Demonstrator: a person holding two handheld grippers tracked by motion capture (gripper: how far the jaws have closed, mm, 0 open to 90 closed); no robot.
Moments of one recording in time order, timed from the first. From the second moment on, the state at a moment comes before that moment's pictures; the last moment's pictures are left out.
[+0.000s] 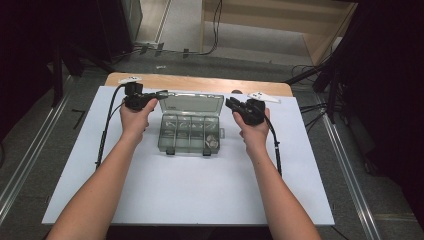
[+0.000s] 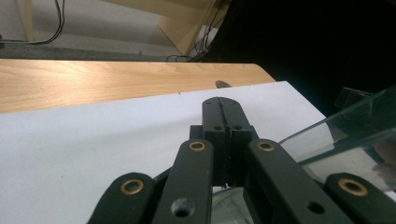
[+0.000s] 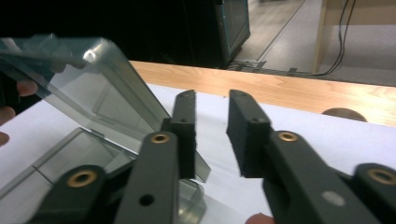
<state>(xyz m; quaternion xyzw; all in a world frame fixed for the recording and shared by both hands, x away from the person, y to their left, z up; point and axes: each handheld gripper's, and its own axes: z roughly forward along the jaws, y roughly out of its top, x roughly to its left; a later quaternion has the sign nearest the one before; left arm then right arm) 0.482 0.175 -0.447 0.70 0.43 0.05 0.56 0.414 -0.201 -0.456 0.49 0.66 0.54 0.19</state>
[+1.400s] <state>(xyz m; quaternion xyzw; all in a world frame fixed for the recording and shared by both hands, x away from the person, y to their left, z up) 0.412 0.169 -0.446 0.75 0.35 0.06 0.56 0.373 -0.184 -0.453 0.44 0.68 0.55 0.20</state>
